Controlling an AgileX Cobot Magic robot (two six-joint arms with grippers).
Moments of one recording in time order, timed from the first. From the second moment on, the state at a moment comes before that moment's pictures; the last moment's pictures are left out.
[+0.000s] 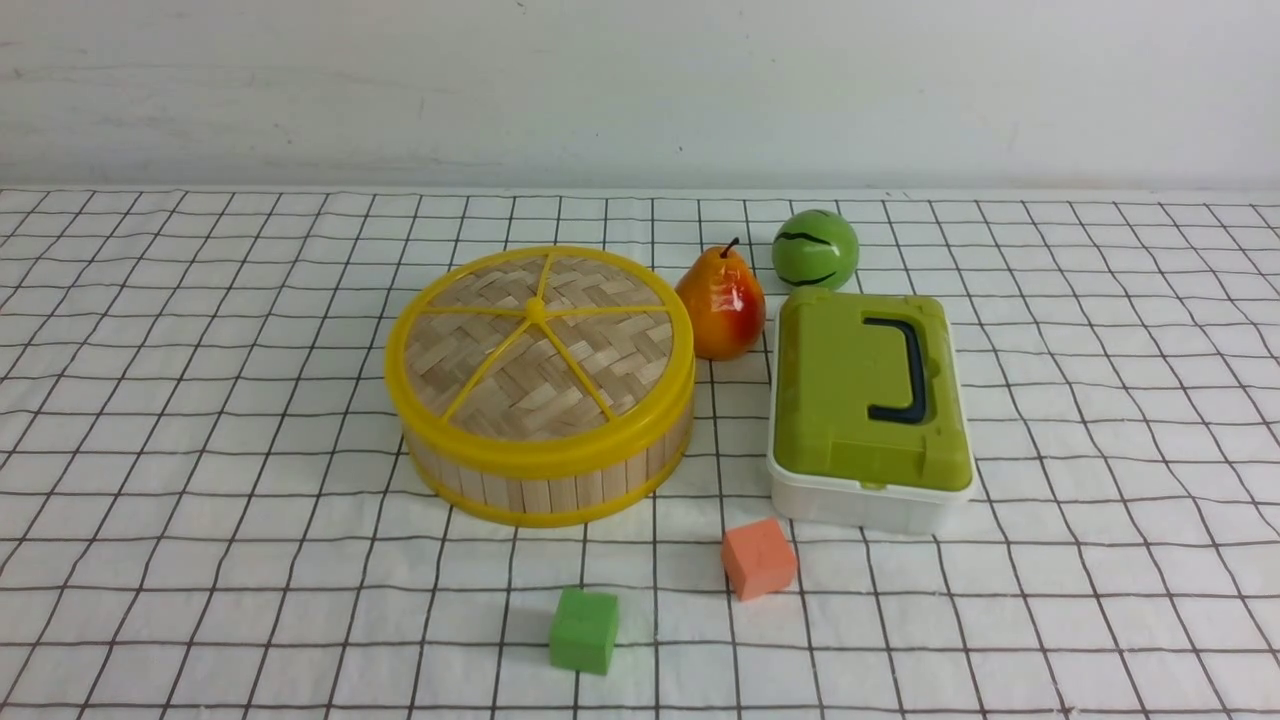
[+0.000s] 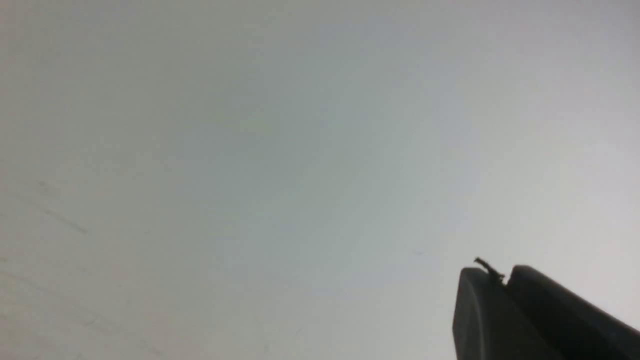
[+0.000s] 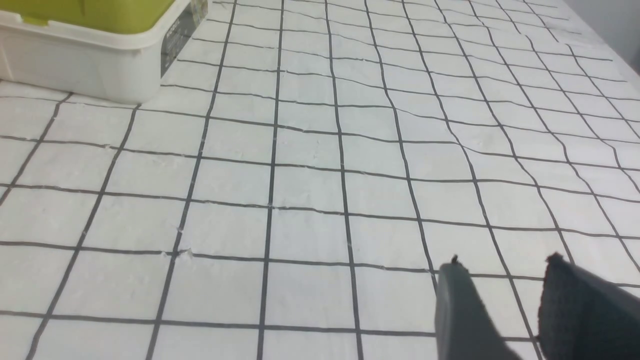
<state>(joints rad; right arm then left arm) 0.00 -0.01 0.02 -0.24 0.41 0.15 -0.09 -0.01 -0.10 -0.10 -0.43 -0.44</state>
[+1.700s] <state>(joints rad) 0.00 -0.01 0.02 -0.24 0.41 0.15 -0.41 1.97 -1.88 0.03 0.91 -0.18</state>
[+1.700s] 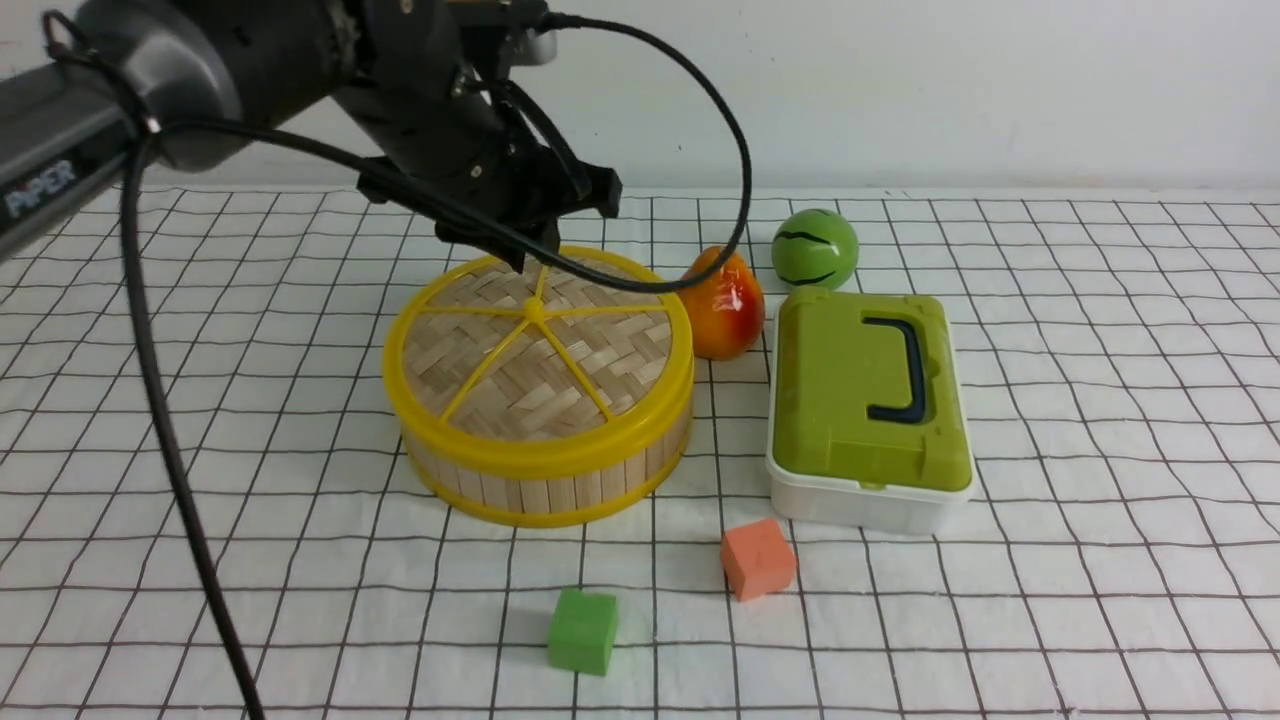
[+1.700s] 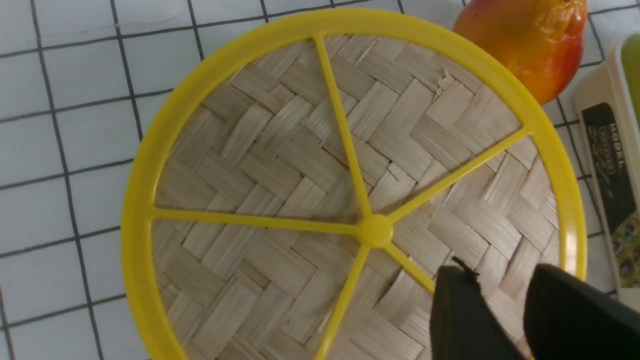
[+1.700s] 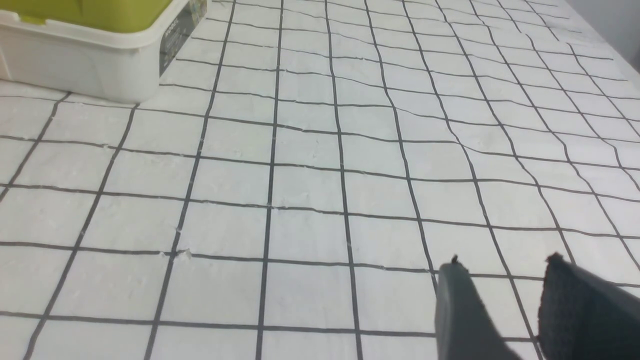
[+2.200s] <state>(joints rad) 0.00 -0.01 0.02 -0.24 0.41 0.15 -0.44 2.10 -1.90 0.26 0.88 -0.38</state>
